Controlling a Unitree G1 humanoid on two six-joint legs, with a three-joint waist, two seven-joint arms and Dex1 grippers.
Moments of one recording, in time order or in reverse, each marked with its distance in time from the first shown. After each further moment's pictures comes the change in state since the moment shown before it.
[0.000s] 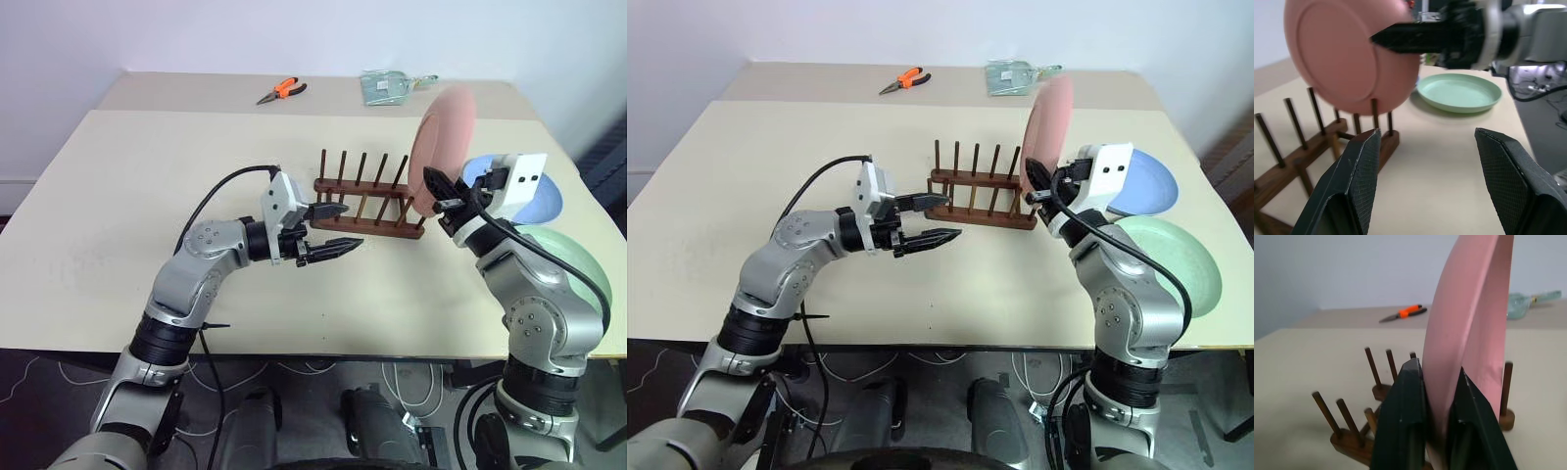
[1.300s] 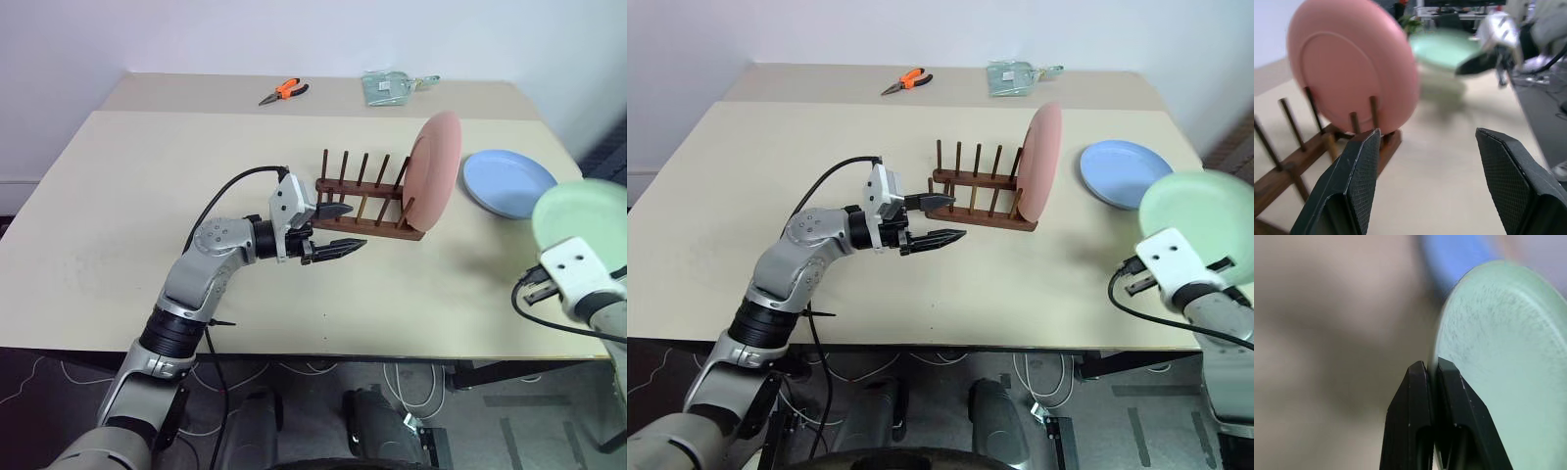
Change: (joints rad) left arm -0.033 -0.031 -0.029 0.125 0.057 -0.103 -0.009; right arm 0.508 -0.537 -0.053 0.109 -0.602 -0.333 0.096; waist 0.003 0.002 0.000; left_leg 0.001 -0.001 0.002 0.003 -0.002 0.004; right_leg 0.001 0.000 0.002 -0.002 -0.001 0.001
